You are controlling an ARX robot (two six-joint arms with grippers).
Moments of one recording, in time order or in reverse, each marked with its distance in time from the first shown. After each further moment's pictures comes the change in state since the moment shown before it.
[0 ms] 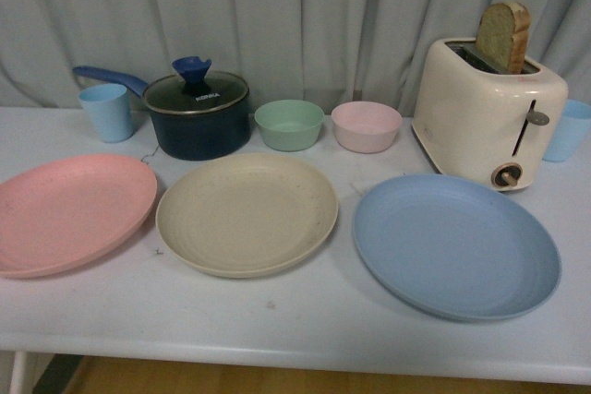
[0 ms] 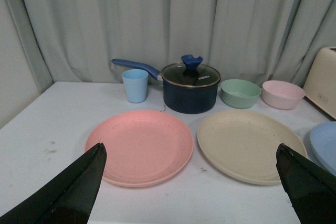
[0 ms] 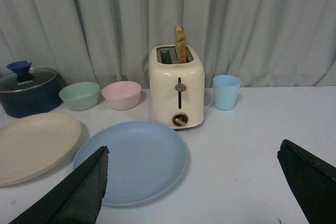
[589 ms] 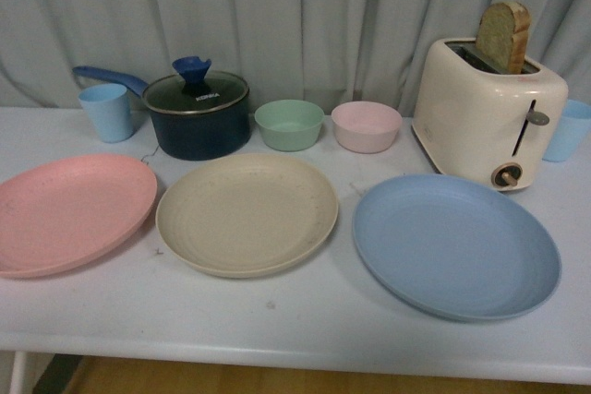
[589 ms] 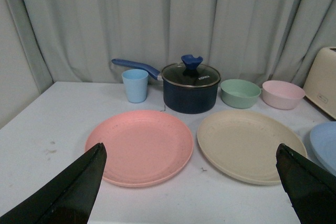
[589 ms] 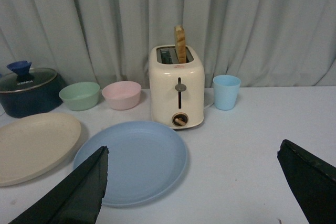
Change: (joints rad) left arm 0.000 0.000 0.000 0.000 0.000 0.000; right arm 0.000 0.000 0.000 0.000 0.000 0.000
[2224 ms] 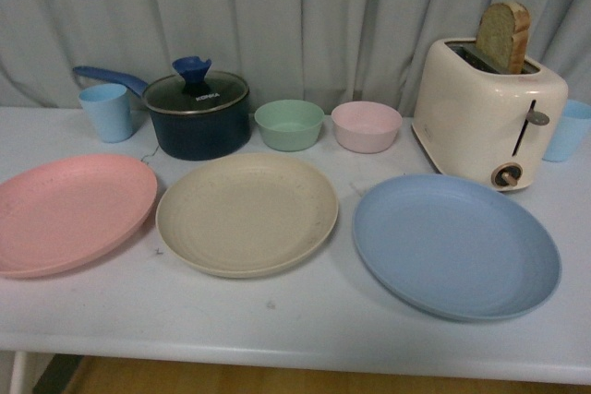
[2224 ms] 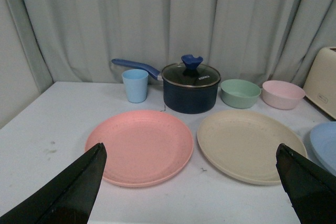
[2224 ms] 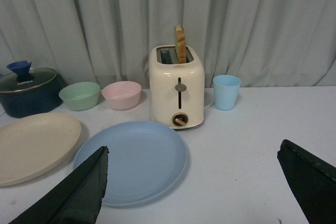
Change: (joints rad) left arm 0.000 0.000 0.000 0.000 0.000 0.000; right arm 0.000 0.000 0.000 0.000 0.000 0.000
